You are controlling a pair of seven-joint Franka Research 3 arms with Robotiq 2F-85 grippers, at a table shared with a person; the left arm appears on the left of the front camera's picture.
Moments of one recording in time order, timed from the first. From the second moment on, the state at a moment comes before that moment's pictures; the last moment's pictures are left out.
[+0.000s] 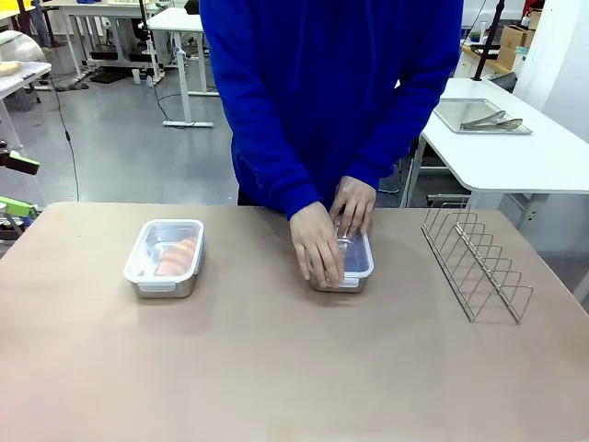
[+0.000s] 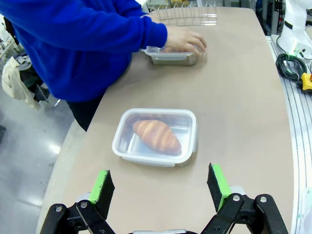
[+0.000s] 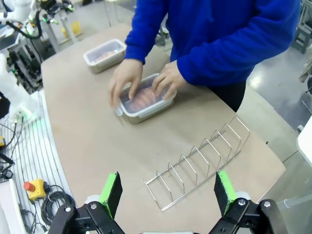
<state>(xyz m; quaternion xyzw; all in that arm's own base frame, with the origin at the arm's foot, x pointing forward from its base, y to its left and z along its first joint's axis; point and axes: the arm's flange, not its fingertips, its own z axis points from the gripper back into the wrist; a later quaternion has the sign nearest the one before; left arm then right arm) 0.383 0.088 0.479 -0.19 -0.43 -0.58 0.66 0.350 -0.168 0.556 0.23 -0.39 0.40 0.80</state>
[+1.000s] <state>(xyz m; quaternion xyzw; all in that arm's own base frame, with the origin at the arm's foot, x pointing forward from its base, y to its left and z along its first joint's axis) 0.383 0.088 0.479 -0.19 -0.43 -0.58 0.66 0.350 -0.169 0.556 0.23 -0.39 0.40 0.80</state>
